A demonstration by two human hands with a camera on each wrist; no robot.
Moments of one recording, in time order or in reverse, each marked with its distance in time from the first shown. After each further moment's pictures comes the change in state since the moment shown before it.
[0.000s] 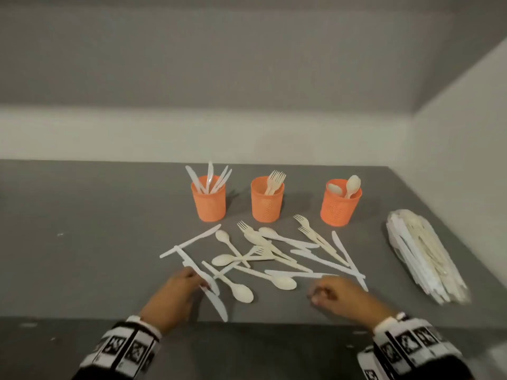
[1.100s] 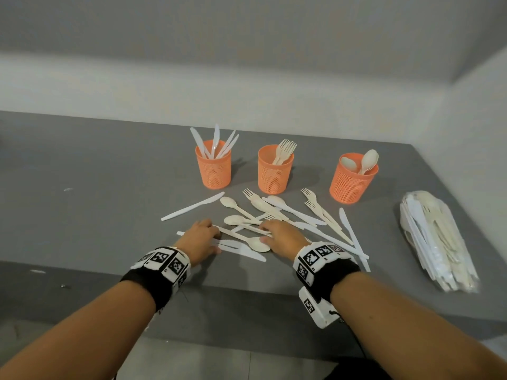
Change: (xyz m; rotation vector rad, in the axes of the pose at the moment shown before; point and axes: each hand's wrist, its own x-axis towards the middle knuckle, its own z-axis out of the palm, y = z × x) left_hand 0.060 0.031 -0.004 0.169 -0.112 -0.137; right_hand 0.099 -0.070 0.003 -0.088 0.070 -0.082
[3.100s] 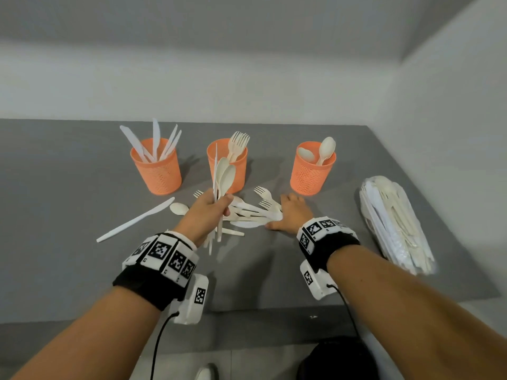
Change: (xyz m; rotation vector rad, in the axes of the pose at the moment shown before) left_hand 0.049 0.127 -0.046 -1.036 0.128 -0.082; right_hand 0.006 0.100 -0.069 -0.208 0.093 0.322
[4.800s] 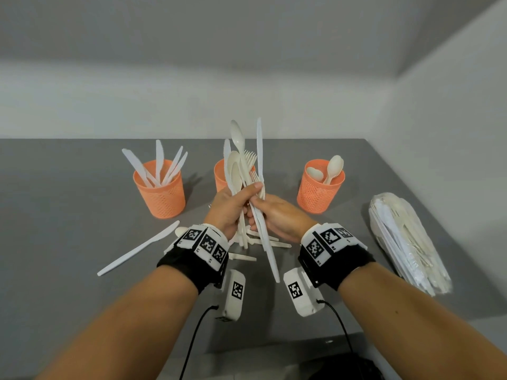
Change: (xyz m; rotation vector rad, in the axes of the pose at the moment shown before) left_hand 0.053 0.026 0.008 -0.597 -0.133 -0.025; right_hand -0.010 -0.086 -0.056 1.296 -0.265 -0.176
